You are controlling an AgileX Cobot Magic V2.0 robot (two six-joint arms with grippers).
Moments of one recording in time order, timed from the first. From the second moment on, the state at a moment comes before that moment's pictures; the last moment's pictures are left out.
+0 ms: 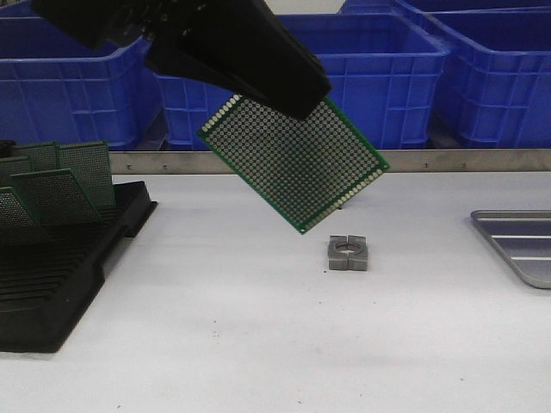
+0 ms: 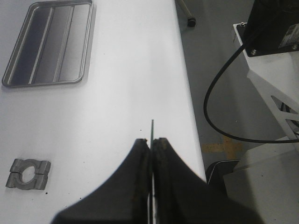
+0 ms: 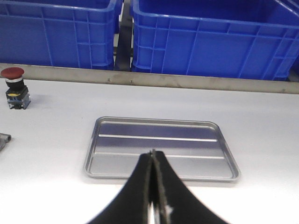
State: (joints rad) left arm -0.59 1.47 -1.08 -1.05 0.93 1.60; right arm -0.08 0.04 -0.11 -0.07 0.32 0.03
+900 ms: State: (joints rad) left arm -0.59 1.47 -1.08 -1.06 0.93 1.60; right arm 0.35 0.80 -0.56 0.22 0.55 -0.29
